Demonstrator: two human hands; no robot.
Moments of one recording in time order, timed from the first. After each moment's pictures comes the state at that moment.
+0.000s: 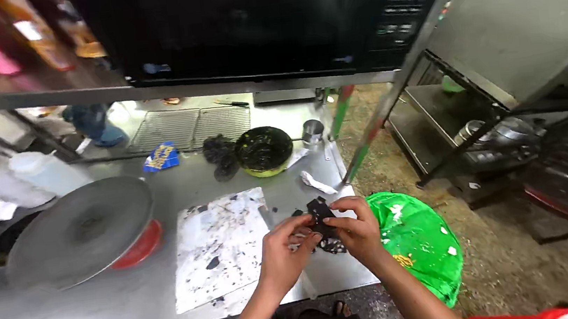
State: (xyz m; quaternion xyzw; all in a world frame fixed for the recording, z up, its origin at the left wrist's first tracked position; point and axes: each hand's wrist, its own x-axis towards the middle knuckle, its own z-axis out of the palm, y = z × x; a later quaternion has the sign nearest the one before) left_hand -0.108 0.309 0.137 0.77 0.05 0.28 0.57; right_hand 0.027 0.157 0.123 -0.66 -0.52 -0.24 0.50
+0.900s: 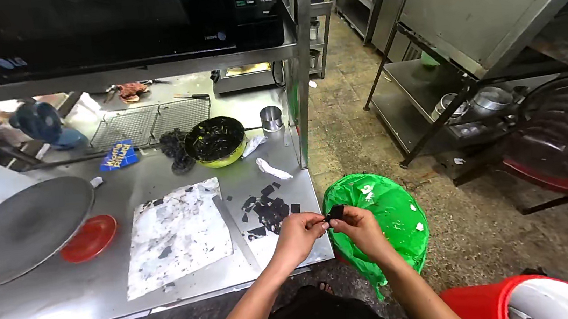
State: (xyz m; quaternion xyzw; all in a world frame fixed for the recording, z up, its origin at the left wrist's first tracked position) left_hand -0.026 0.144 0.128 0.80 0.15 -0.05 0.58; right_hand 0.059 -0.035 0.093 -0.69 -0.25 0.22 0.64
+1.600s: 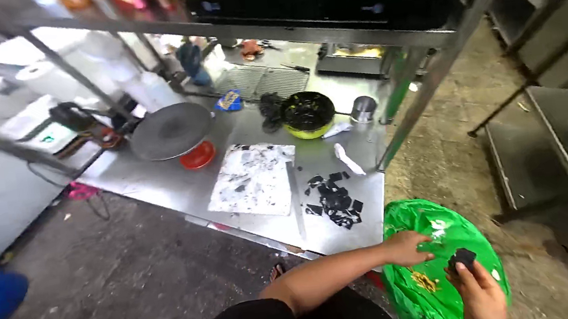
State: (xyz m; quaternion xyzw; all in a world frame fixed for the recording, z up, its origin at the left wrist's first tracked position) left_hand 0.048 0.080 0.019 0.82 0.00 -0.15 0.55; right_hand 0.060 -0.108 0.043 -0.75 -0.04 0.14 0.65
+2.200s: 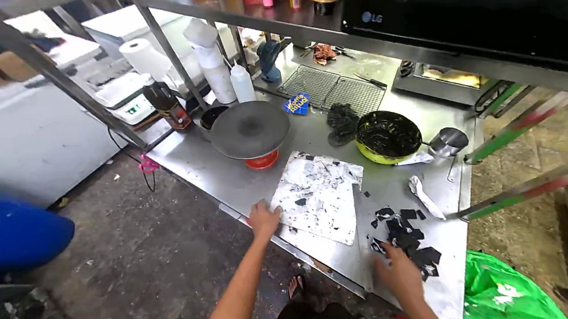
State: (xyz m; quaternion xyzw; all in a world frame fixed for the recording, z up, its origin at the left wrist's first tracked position) left_hand -0.286 0.460 -0.029 0.64 0.68 0.13 0.33; right_hand -0.023 0.174 -0.010 -0.88 -0.42 0.20 0.10
